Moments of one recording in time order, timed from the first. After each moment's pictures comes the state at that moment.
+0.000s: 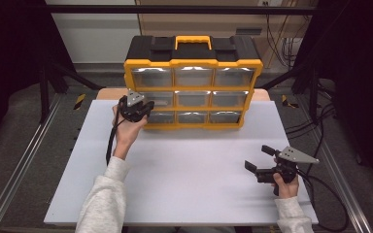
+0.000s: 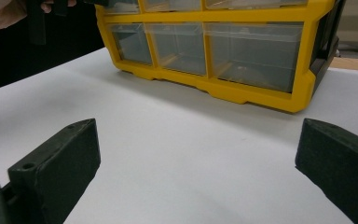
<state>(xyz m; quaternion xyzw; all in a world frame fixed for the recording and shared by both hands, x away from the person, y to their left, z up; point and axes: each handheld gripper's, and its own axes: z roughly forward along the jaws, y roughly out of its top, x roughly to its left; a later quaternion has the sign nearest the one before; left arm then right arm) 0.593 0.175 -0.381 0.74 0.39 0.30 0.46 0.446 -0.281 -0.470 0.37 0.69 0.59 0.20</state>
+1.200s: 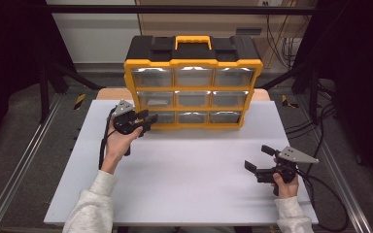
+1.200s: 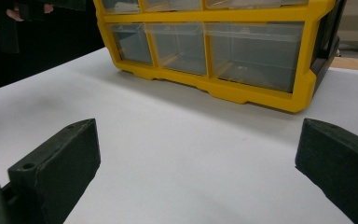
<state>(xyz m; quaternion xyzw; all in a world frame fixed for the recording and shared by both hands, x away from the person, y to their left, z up) 0.551 0.192 -0.382 0.72 0.38 0.22 0.53 0.446 -0.281 -0.470 0.38 0.69 0.59 0.20</state>
